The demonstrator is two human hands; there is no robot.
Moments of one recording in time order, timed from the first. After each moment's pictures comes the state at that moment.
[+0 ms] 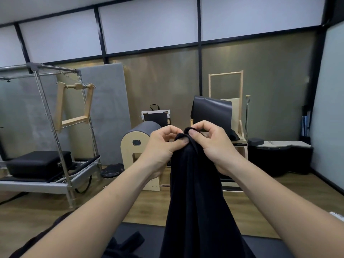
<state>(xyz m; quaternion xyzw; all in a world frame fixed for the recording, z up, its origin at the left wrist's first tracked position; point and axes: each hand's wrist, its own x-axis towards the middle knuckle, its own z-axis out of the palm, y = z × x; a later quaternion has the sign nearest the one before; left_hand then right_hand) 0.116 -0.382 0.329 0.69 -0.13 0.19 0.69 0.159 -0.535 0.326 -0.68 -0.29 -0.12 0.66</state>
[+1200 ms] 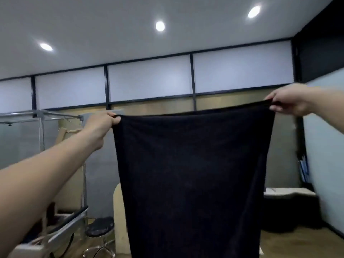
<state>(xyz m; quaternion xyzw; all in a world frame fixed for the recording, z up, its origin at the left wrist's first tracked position) 0.143 -0.234 0.529 0.71 0.04 0.41 0.57 0.222 -0.694 0.574 -0.77 -0.05 -0.16 0.62</state>
